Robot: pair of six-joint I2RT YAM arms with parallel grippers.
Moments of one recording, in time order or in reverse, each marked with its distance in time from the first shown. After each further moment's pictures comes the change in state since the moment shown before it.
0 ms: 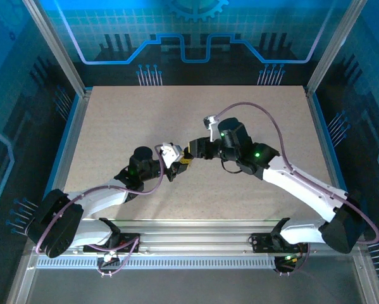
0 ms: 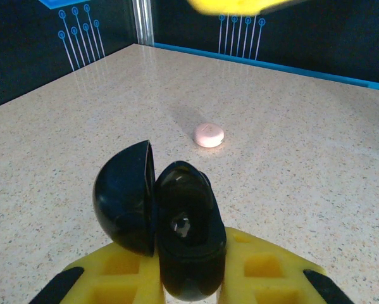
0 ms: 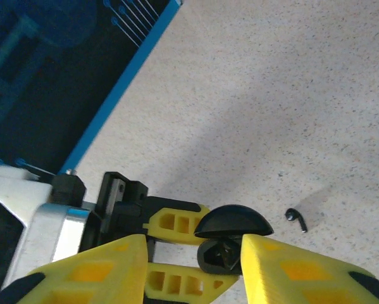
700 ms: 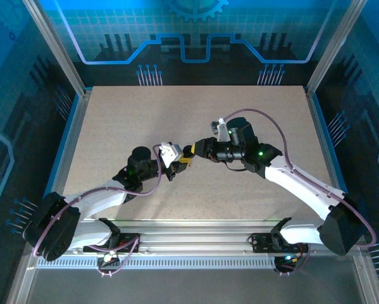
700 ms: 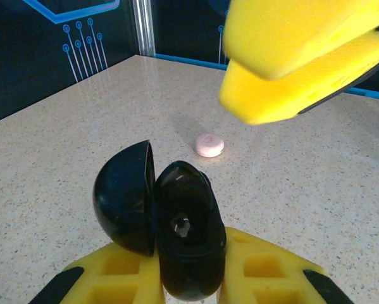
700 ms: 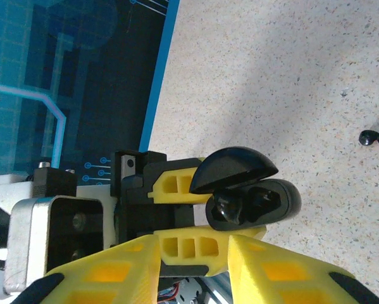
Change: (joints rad) left arm 0.000 -0.029 0.000 0.000 0.000 -0.003; right arm -0.100 0.014 -0.090 0.072 -0.304 0.323
